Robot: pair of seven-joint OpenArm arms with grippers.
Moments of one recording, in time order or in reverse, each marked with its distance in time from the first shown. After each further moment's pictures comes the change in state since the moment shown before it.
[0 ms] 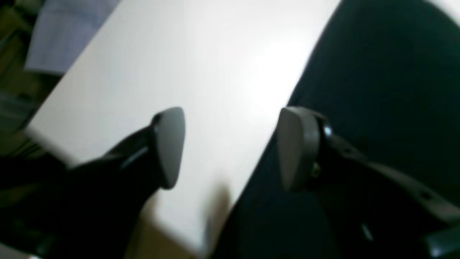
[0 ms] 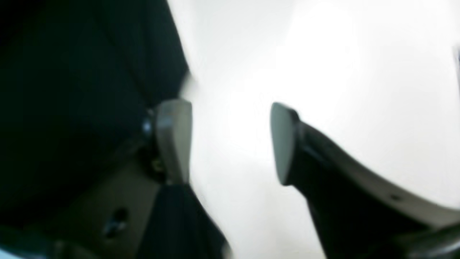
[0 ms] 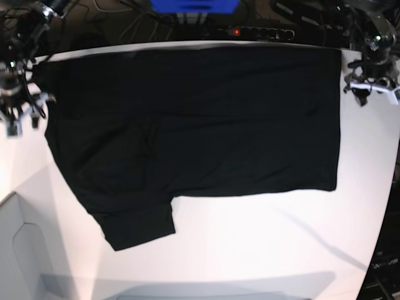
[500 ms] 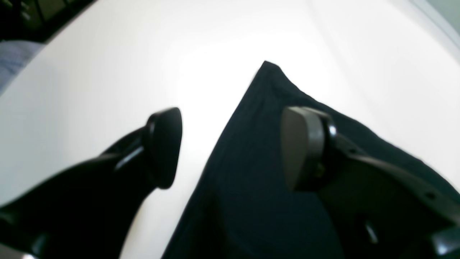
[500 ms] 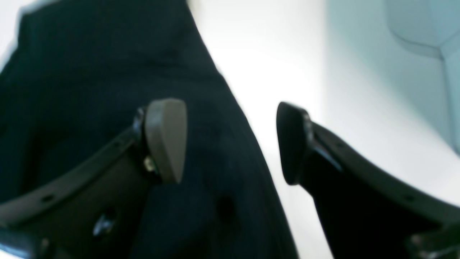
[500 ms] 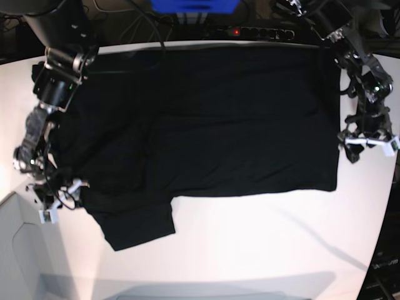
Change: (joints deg) left arm -20.6 -0.8 6.0 -12.4 0.4 0.1 -0.5; right arm 32.6 3.4 -15.4 -40.2 -0.5 -4.7 8.3
